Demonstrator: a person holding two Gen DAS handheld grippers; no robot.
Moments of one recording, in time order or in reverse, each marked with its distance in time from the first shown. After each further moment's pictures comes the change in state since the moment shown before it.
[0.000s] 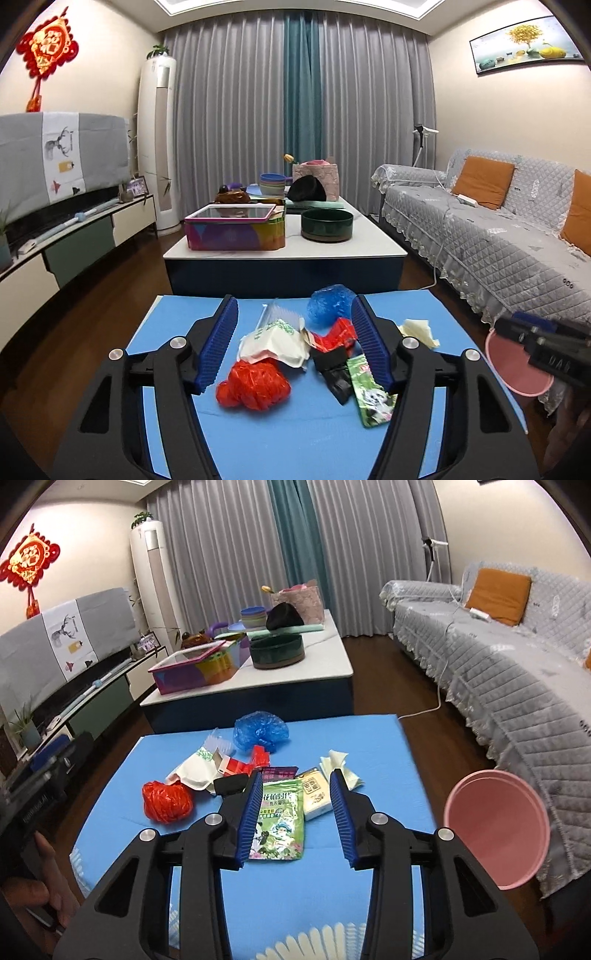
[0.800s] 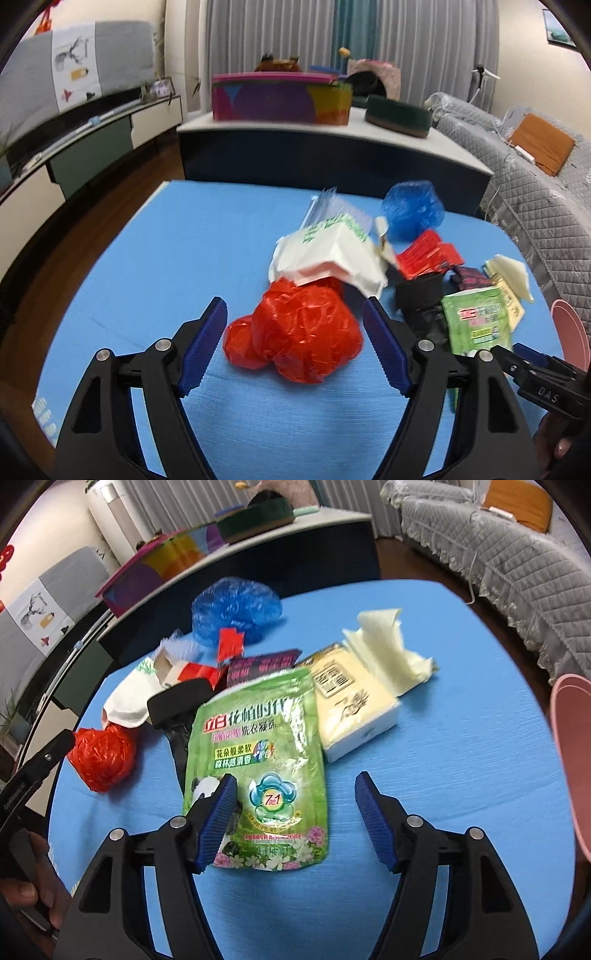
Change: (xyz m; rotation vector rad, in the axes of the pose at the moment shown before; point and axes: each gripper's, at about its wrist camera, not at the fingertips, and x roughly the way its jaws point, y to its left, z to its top) left arm 0.132 0.055 -0.074 -0.128 0.369 0.110; right arm 0.169 -0.009 -0.060 0.114 0.350 0.065
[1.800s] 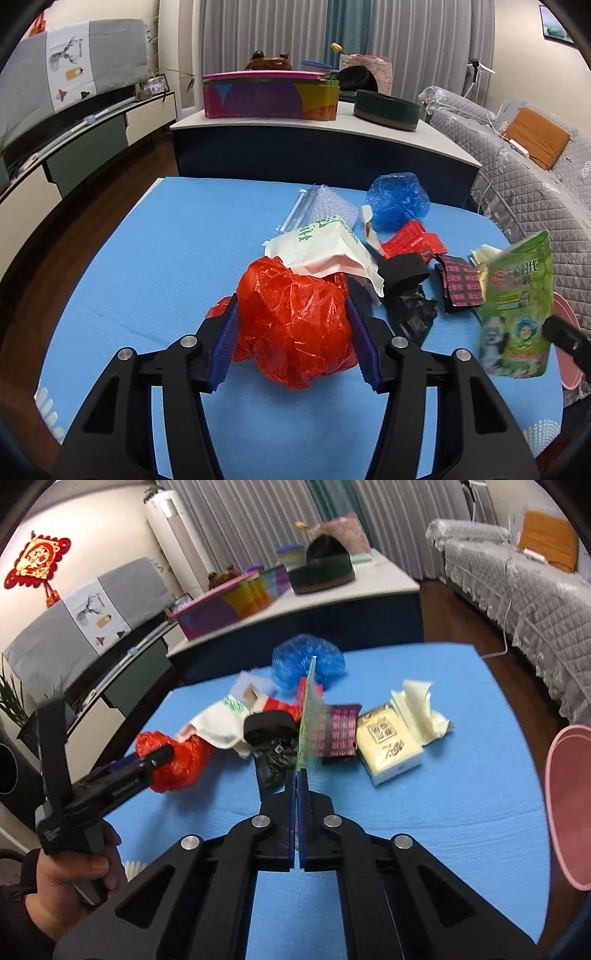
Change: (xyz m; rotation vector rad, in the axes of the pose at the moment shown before) left arm -0.021 -0.012 -0.003 0.011 0.013 -0.023; right arm -0.091 0.022 -0.003 -0.114 -0.165 0.150
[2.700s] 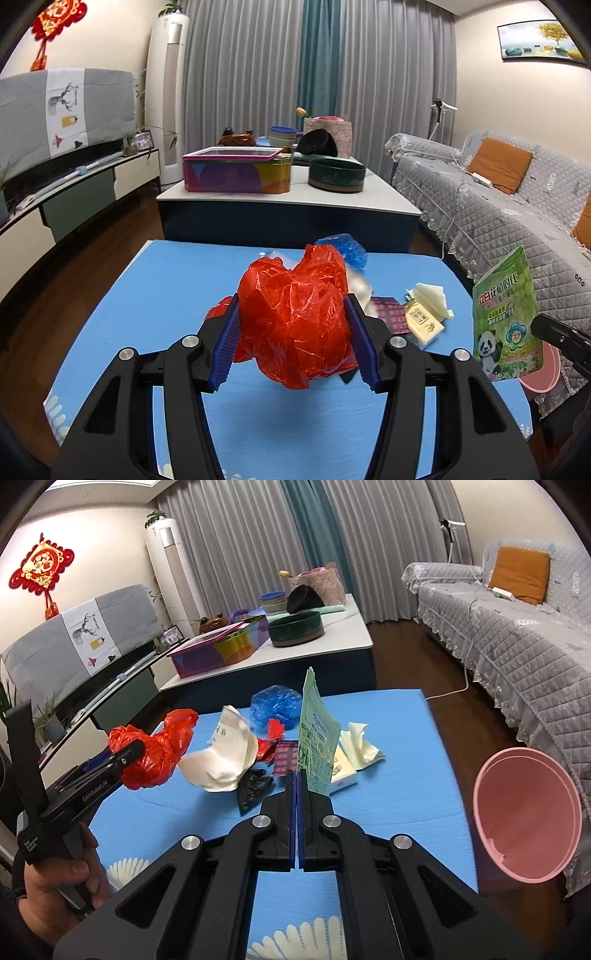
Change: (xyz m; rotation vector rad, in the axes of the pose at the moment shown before) left arm -0.079 -0.040 -0.001 0.055 -0.232 -0.078; right arm -0.087 -0.018 -0.008 -0.020 -0.149 -0.105
